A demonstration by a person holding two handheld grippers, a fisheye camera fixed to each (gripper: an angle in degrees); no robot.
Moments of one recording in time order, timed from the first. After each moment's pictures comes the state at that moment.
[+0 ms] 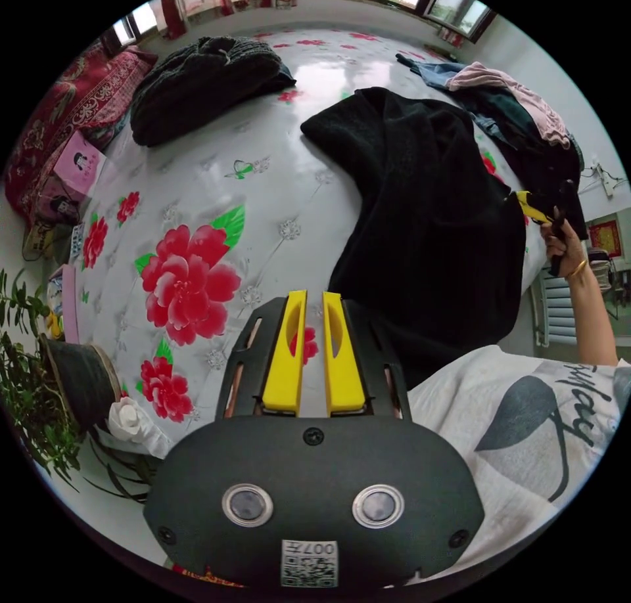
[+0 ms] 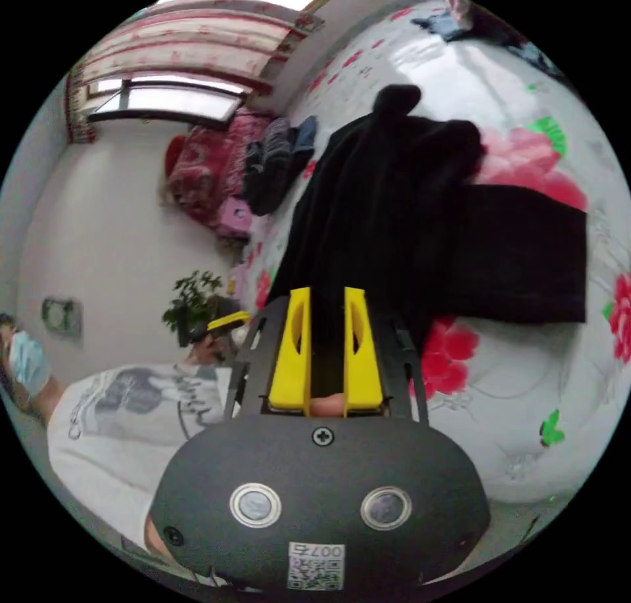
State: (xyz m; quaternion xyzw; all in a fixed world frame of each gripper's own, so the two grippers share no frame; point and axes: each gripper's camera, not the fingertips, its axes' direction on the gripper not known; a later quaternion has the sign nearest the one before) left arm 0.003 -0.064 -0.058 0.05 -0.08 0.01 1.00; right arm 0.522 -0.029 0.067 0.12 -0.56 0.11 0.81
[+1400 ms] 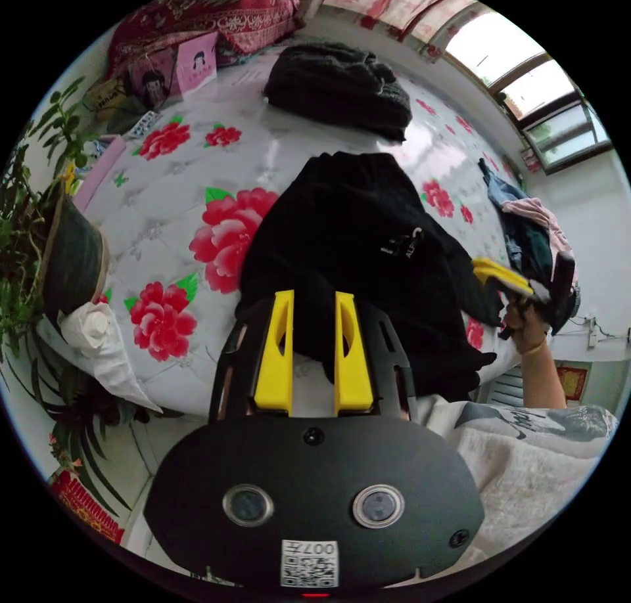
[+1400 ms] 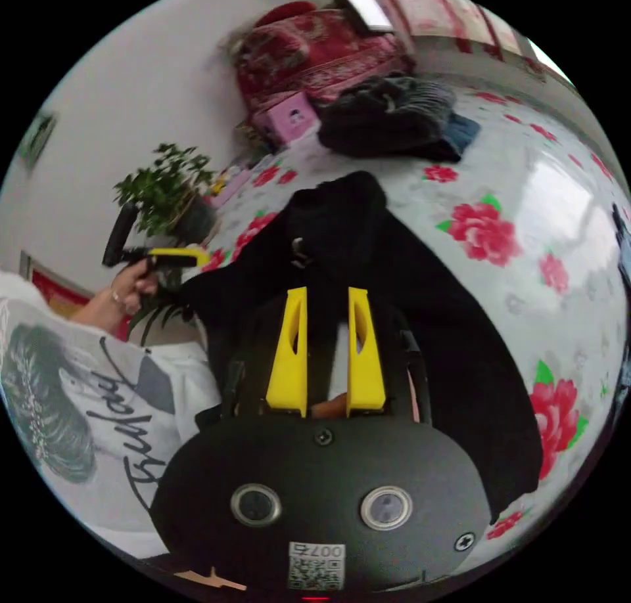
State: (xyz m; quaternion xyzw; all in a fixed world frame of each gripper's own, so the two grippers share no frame) left arm -0.201 0.000 -0.077 0.09 0.02 -0.23 0.97; right arm 0.266 -0.150 -0.026 0.14 -0.37 -0.15 0.91
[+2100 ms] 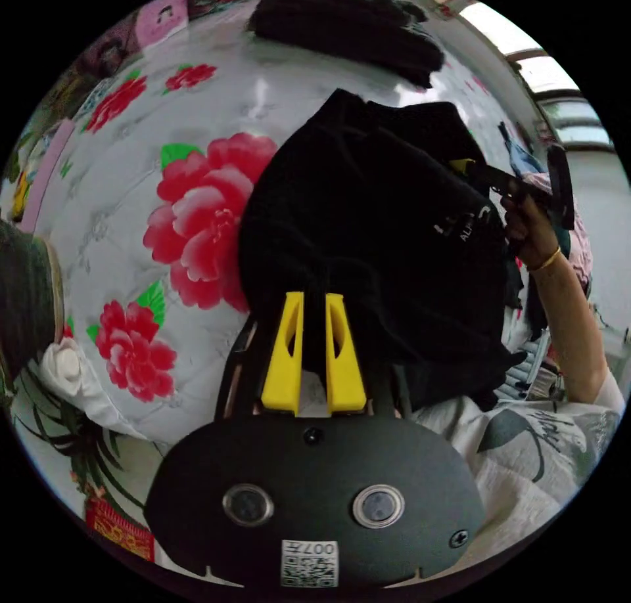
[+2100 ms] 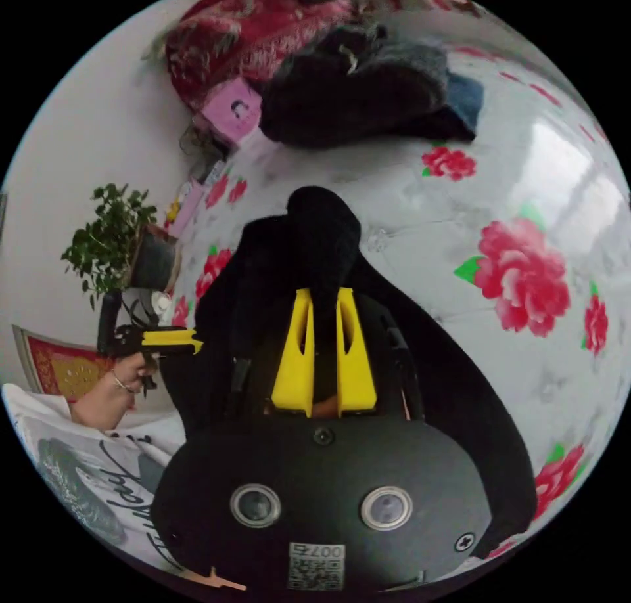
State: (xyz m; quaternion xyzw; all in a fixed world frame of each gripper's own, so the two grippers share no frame) left arm -0.252 0.015 -0.035 0.07 0.06 -0.19 0.98; right arm 0.183 -0.245 -0.025 0.11 -0.38 -0.09 0.91
